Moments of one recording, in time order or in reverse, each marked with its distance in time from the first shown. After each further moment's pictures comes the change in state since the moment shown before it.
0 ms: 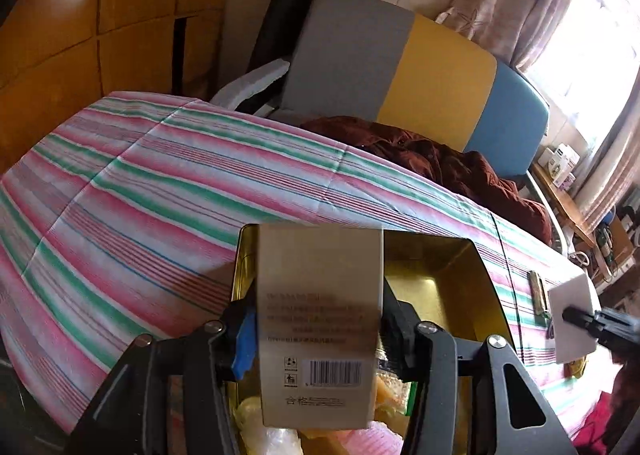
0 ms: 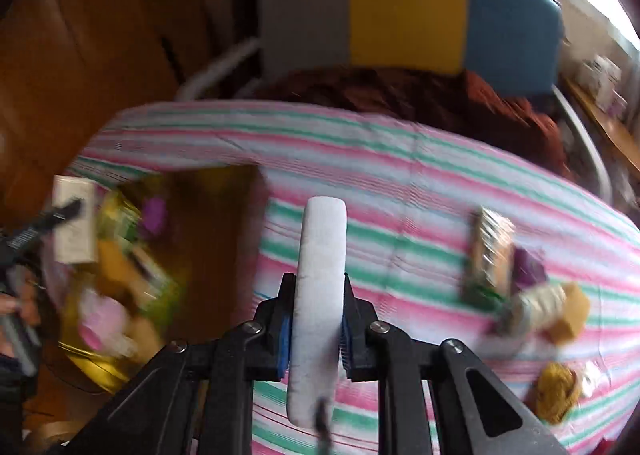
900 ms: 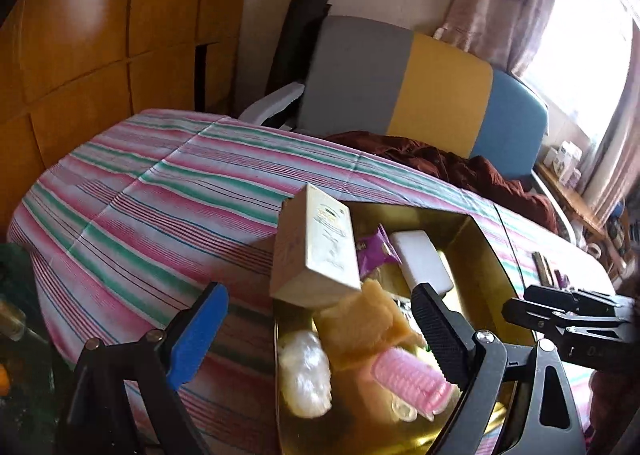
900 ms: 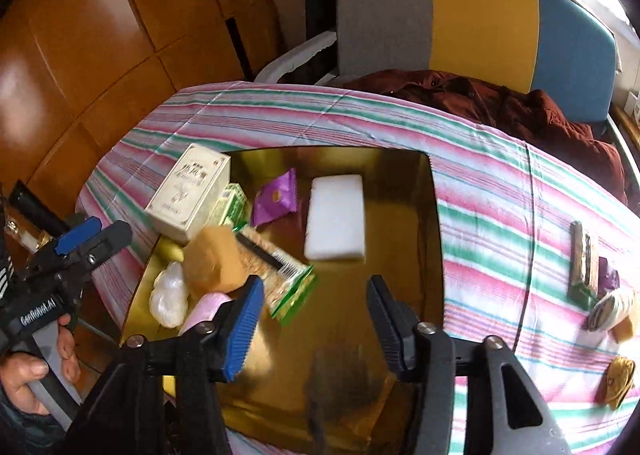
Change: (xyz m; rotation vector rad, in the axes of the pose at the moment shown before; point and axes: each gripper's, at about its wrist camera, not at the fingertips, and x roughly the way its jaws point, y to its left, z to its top) left arm -0.068 0.003 -0.064 0.036 -0.109 0.086; right arm 0.021 0.108 -0.044 -0.083 0.006 0.076
